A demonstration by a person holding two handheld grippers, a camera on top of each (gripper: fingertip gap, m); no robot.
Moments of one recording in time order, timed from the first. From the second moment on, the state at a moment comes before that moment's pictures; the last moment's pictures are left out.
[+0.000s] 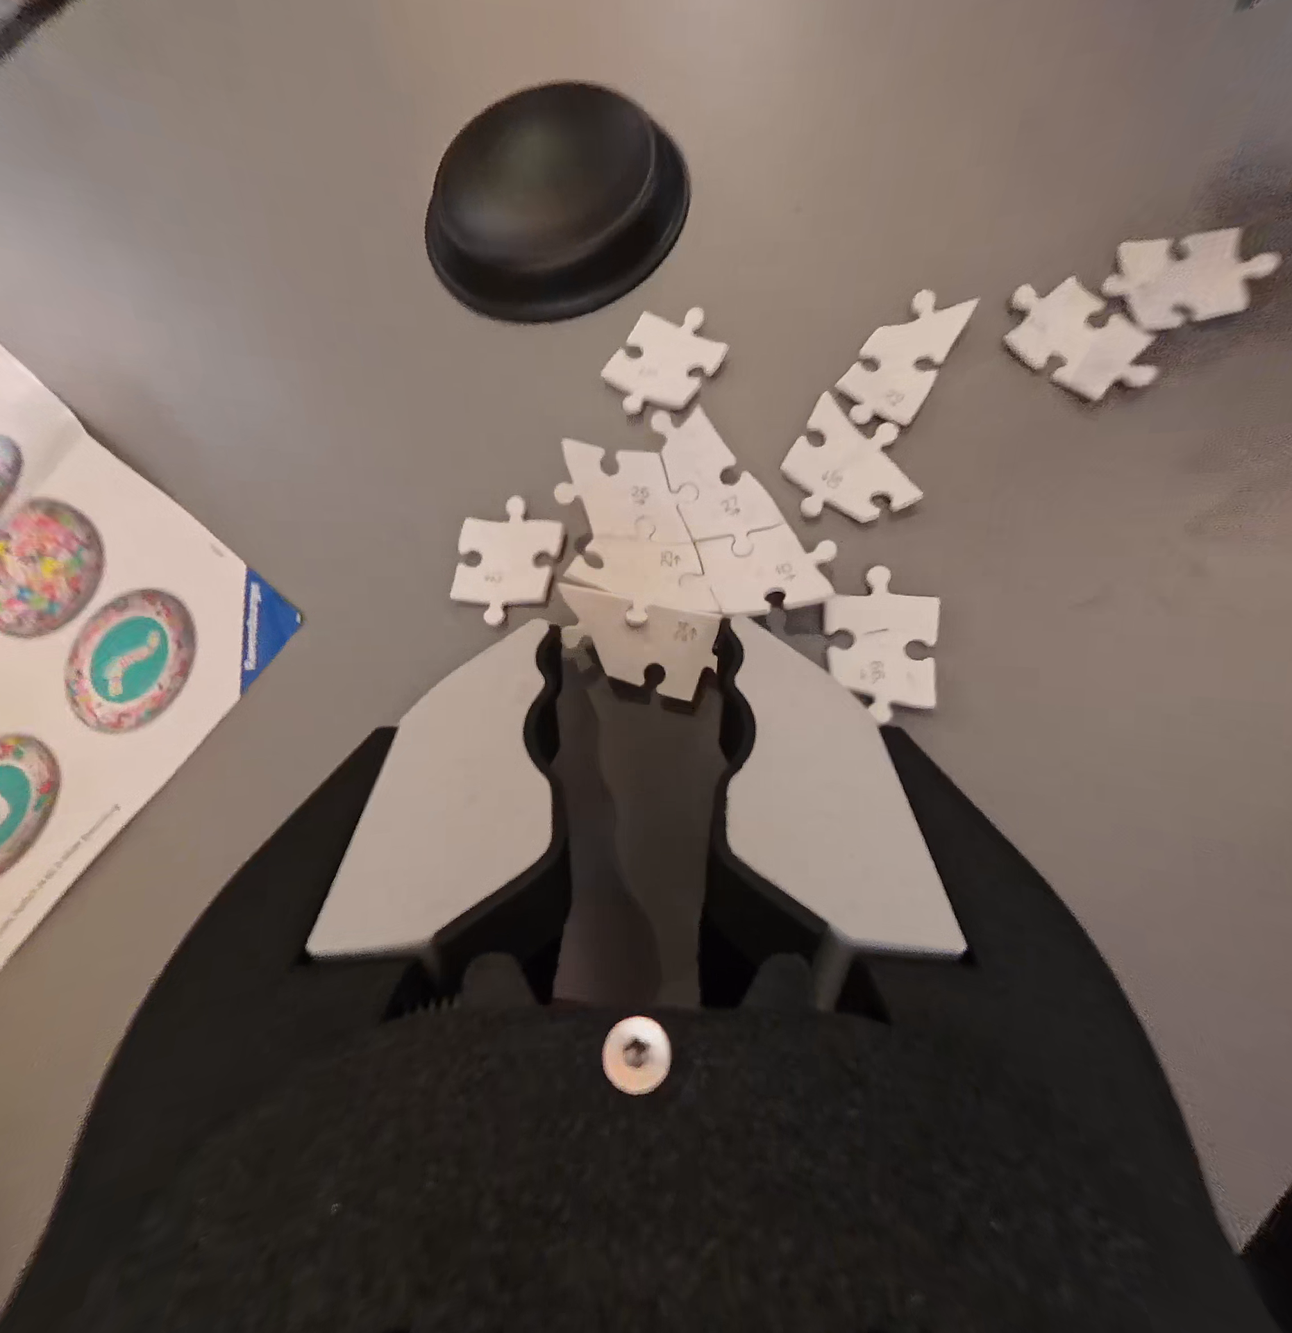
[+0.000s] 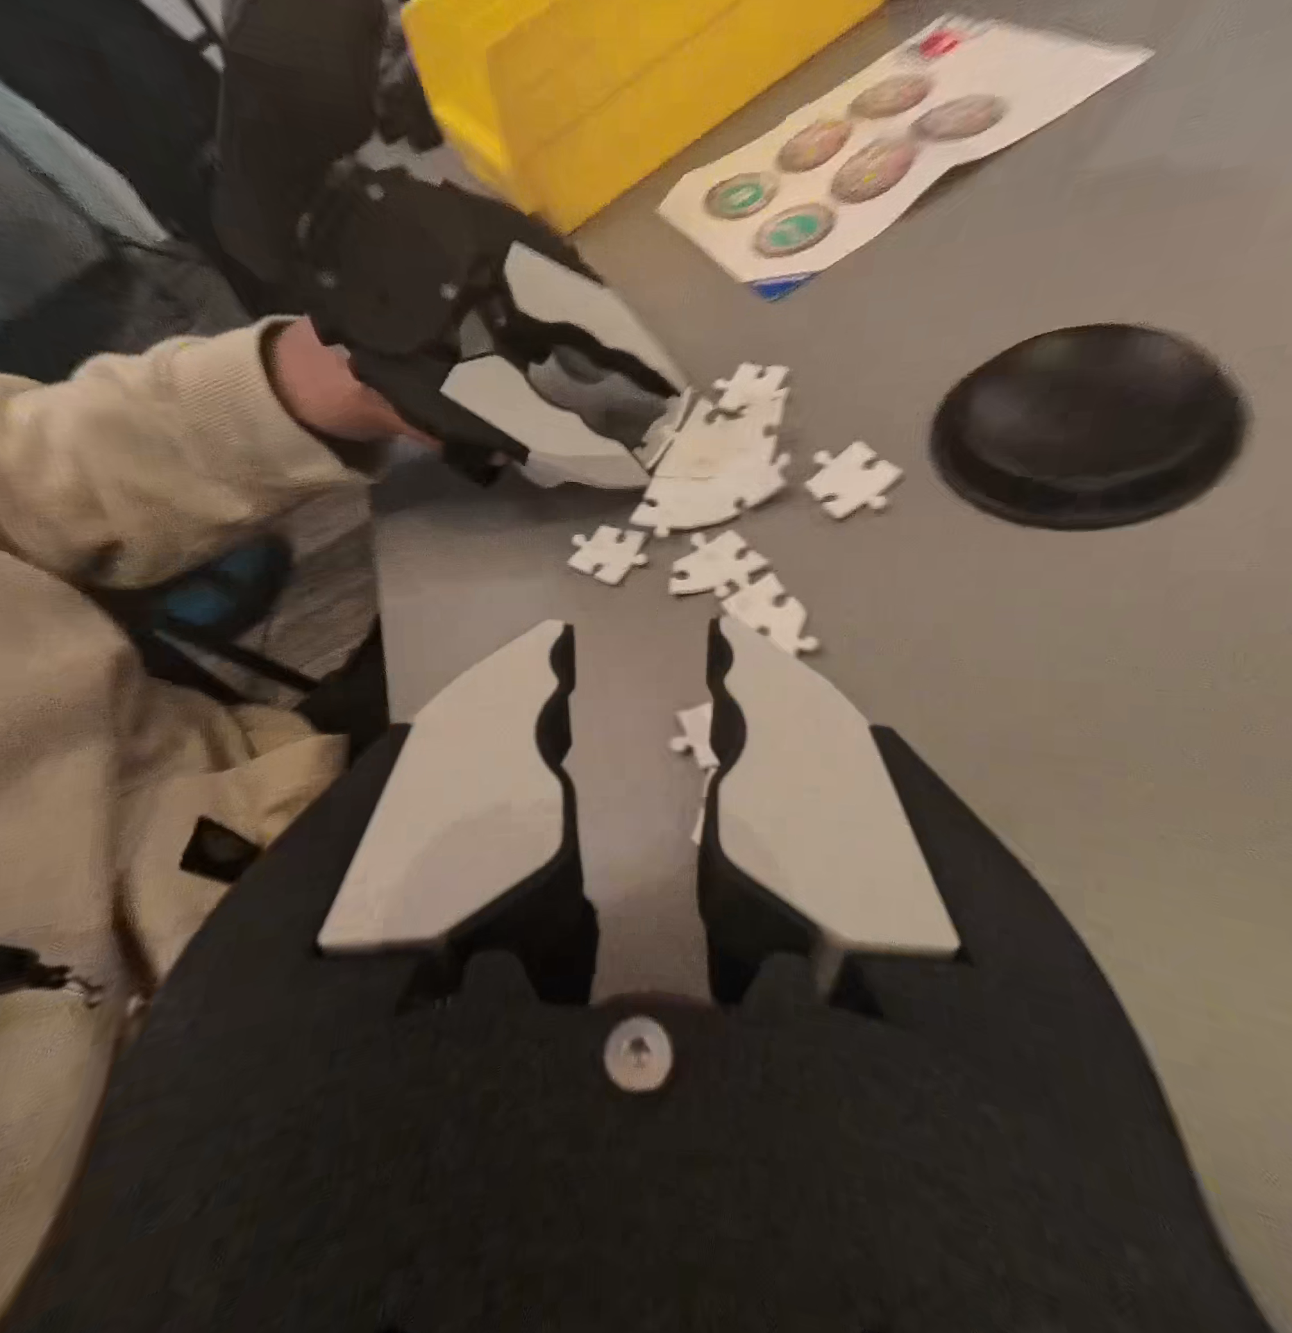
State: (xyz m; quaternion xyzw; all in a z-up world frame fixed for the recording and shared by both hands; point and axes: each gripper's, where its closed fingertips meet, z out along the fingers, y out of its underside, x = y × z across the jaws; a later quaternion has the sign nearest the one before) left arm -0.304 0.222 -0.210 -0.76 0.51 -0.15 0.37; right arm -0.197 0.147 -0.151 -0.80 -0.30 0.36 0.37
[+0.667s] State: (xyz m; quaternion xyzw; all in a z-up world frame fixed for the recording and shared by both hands) left arm -0.261 0.184 -0.135 -0.71 0.42 -0.43 0.37; right arm -0.241 0.186 -0.128 -0.73 -0.30 0.49 0.37
